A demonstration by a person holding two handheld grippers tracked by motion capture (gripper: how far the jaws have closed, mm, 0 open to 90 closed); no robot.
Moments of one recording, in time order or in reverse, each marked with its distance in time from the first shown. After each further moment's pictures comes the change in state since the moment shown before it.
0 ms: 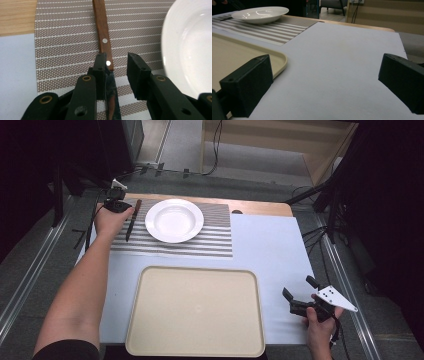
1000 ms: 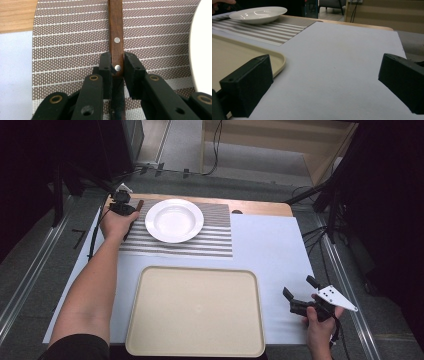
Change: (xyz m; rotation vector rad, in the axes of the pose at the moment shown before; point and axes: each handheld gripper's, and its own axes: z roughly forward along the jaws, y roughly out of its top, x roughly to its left) left arm -0.004 -0.002 0.021 0.010 0.076 -0.008; right arm -0.001 0.000 0.001 0.002 -0.012 0.009
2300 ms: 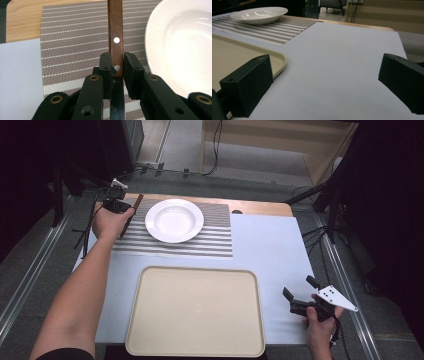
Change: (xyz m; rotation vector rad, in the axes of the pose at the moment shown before) left arm -0.004 -0.007 -0.050 -0.068 -0.077 0.053; right arm 0.000 0.000 0.000 -0.001 0.005 -0.001
